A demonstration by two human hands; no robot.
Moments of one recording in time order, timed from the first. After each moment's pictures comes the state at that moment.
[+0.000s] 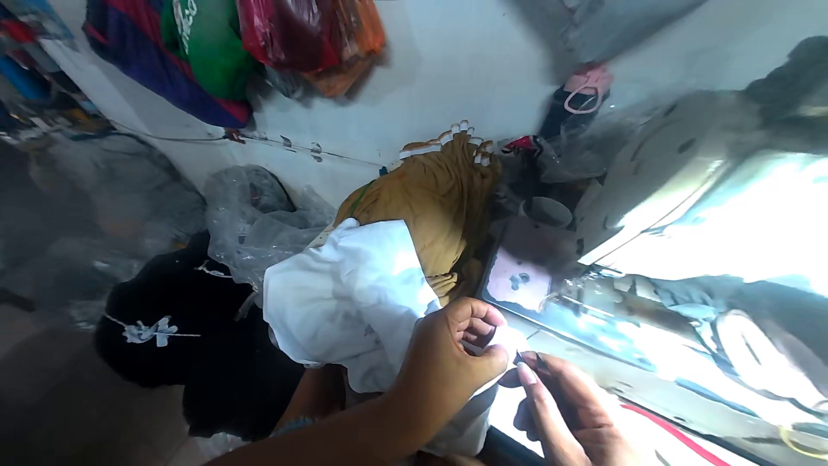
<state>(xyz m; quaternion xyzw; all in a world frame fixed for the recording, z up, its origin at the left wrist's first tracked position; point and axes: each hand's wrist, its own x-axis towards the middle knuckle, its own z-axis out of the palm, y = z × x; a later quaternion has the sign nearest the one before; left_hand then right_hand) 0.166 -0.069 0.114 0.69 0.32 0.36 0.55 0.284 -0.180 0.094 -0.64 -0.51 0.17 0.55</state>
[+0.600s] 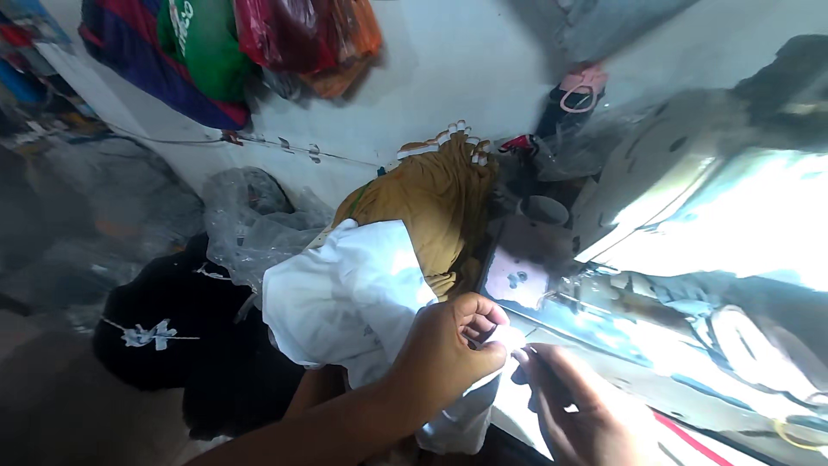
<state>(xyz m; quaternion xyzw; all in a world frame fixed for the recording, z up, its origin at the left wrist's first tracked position) 0.163 -0.057 0.122 0.74 0.30 0.30 0.53 0.301 -0.171 0.092 -0.67 -0.60 -0.01 0.44</state>
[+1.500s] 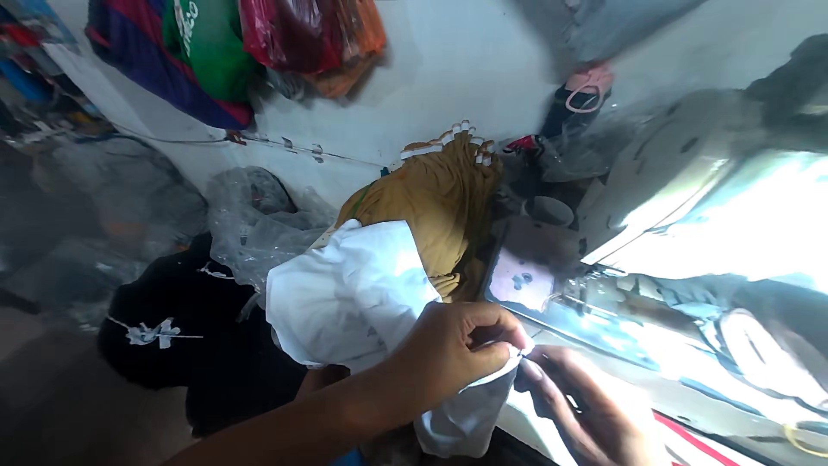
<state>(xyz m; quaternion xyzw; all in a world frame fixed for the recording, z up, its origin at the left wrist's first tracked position) 0.154 -0.048 0.130 0.78 0.18 0.29 0.52 0.327 -0.162 0.077 -0.52 -0.68 0.10 0.50</state>
